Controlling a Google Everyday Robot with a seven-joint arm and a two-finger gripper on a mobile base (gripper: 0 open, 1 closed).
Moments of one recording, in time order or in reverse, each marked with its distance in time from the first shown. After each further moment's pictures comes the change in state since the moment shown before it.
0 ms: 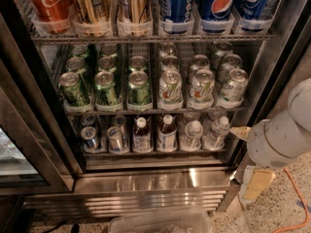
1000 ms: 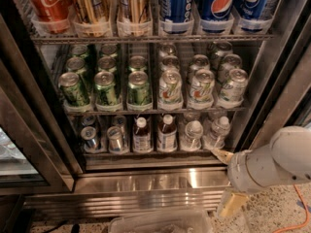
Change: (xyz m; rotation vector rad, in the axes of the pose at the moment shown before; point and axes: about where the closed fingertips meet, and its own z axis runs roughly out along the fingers) arm -0.014 0.026 0.092 0.014 -0.188 0.003
